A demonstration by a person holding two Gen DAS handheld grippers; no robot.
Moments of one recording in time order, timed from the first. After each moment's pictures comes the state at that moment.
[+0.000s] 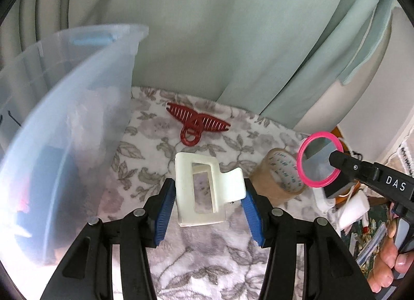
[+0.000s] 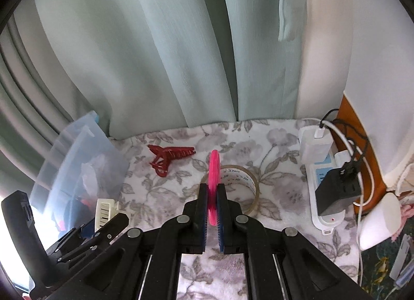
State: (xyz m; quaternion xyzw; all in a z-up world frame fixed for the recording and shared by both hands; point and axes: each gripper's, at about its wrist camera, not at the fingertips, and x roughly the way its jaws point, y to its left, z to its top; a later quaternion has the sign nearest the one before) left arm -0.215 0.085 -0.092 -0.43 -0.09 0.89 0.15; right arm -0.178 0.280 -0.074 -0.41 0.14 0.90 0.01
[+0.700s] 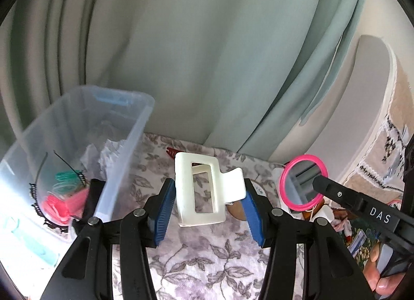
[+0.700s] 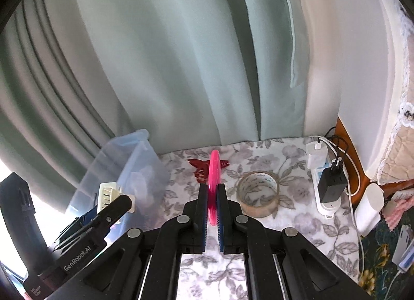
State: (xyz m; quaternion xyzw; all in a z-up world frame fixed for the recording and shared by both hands) left arm -0.154 0.050 0.005 -0.34 -0.11 0.92 0.16; right arm -0.104 0.240 0.004 -0.35 0.16 0.93 -0.02
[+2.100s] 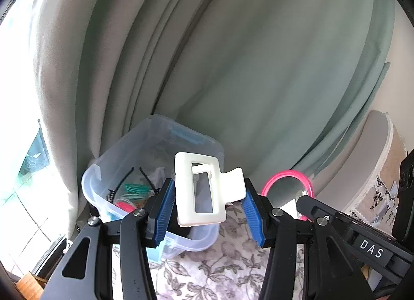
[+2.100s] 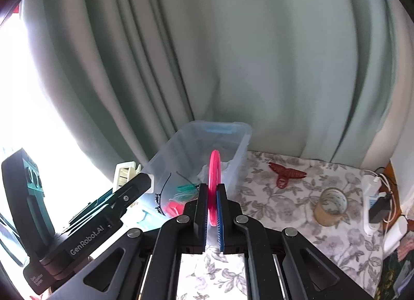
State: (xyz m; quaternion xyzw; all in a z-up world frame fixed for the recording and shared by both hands) left arm -0.096 -0.101 0.044 -0.27 -0.20 0.94 0.10; right arm -0.089 0.061 0.052 -0.33 0.06 0.93 -0.14
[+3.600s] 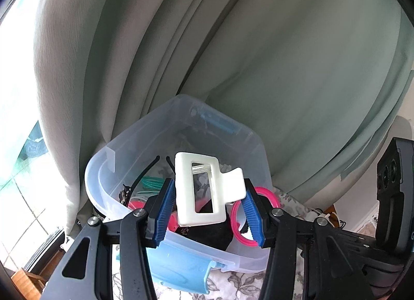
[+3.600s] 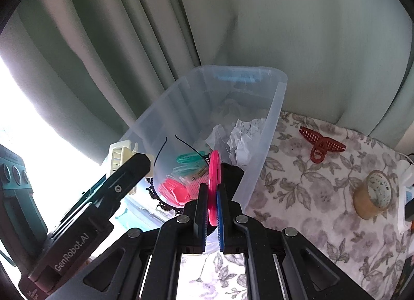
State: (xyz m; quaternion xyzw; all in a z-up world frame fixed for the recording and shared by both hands) left arm -0.131 -0.118 0.002 -0.29 -0.23 0.93 0.07; right arm -0.178 0.009 -0.041 -0.44 0.04 0.88 -0.16
